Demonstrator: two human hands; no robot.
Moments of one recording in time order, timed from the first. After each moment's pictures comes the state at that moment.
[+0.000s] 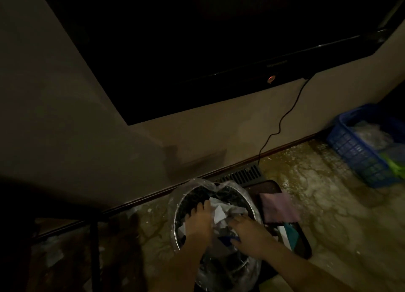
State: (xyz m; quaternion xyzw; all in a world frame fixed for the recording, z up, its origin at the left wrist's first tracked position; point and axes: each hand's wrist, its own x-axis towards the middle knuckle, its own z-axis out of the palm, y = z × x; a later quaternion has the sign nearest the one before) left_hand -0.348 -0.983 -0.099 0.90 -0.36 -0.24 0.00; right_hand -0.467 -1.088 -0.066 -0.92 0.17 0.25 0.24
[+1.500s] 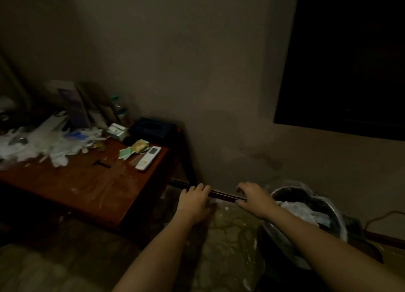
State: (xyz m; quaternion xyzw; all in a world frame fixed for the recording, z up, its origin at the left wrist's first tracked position) left_hand -0.404 -0.685 0.068 0.98 -0.16 -0.11 0.02; right_hand -0.417 -0.886 0.072 -0.97 -0.09 0.08 0.20
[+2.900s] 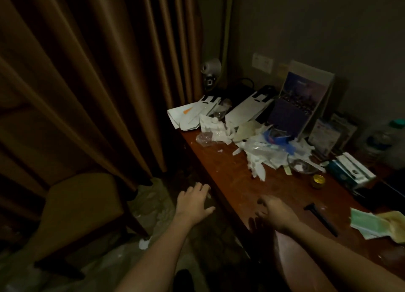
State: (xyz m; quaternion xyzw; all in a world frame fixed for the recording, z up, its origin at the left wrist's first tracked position) left_hand -0.298 0.050 0.056 0.96 0.24 -0.08 0.08; right_hand -0.147 -0.150 0.014 -0.90 -0.34 0.22 0.13
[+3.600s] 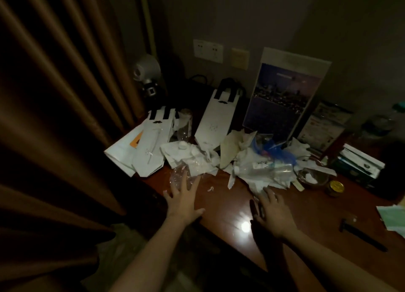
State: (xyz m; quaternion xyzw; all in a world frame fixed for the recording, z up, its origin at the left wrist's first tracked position) left_hand -0.077 0.261 -0.002 0.98 0.09 -0.19 0.07; right_hand -0.053 0.000 -0.029 -0.97 -0.12 0.19 0.11
